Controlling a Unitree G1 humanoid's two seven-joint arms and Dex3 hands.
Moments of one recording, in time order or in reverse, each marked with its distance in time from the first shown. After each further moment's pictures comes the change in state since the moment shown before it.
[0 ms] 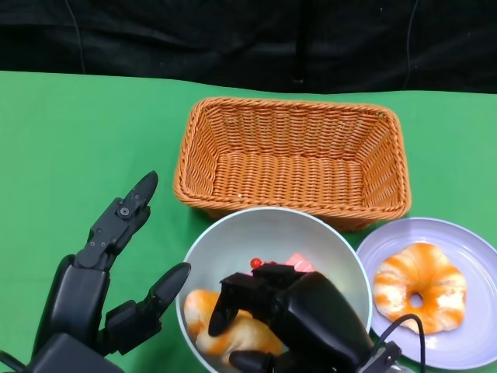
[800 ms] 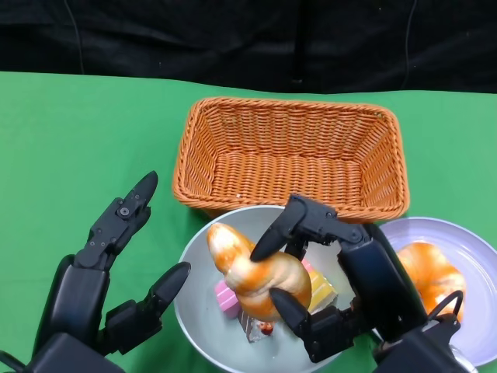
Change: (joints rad) left arm -0.001 -0.005 0.001 0.001 0.002 -0.001 0.000; right arm 0.107 0.058 -0.190 -0.339 0.443 0.122 0.250
